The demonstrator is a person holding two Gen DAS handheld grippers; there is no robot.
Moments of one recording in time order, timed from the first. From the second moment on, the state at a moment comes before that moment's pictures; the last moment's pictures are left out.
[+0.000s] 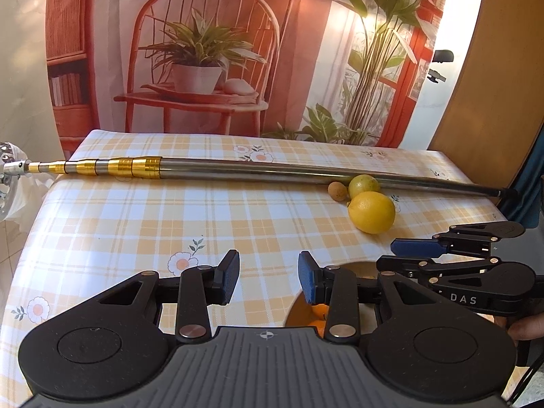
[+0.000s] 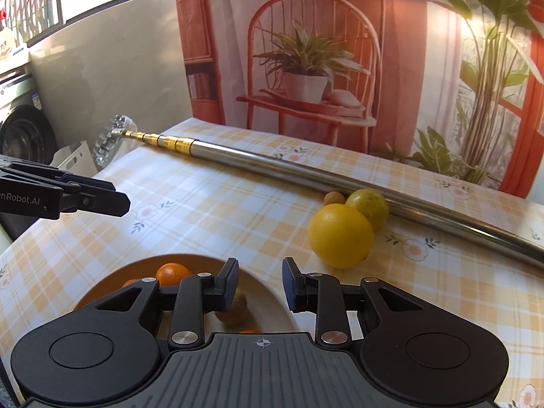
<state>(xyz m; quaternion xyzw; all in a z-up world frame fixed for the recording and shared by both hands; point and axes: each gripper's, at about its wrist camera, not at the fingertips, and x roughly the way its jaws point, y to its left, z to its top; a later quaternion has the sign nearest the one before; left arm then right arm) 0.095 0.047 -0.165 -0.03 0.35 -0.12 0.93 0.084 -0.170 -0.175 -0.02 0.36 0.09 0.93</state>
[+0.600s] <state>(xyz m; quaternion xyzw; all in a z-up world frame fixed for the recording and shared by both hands) 0.119 0.059 -0.124 -0.02 0.32 -0.11 0.94 0.076 -0.247 -0.133 0.01 0.29 -0.01 0.96</state>
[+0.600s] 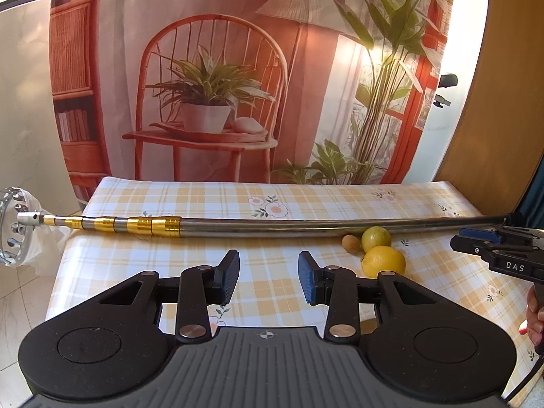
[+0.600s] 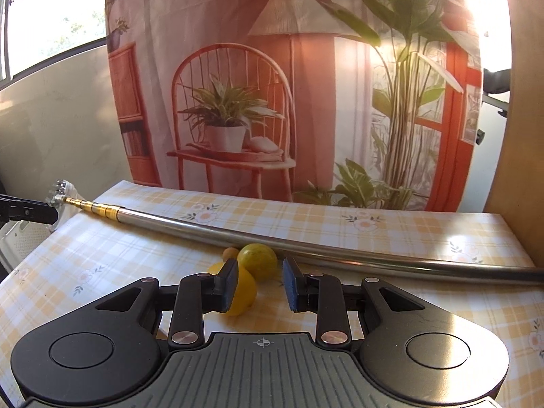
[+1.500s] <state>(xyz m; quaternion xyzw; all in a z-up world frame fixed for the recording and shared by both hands) 0.285 -0.034 -0.215 -0.19 0.49 -0.16 0.84 0.108 -0.275 -0.173 0.04 0.33 -0.04 0.94</state>
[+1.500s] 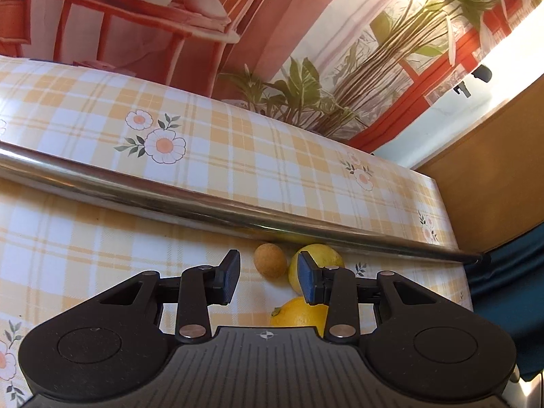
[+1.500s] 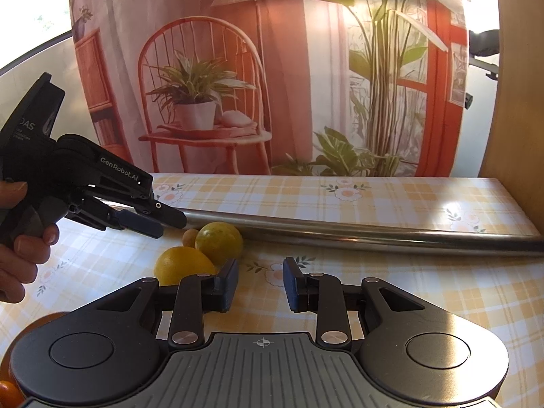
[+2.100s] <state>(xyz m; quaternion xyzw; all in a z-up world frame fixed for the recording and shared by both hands) 0.303 -0.044 -0.236 -0.23 0.51 -0.15 0.82 0.109 -0.281 -0.178 0.05 0.33 -0.04 0.94</state>
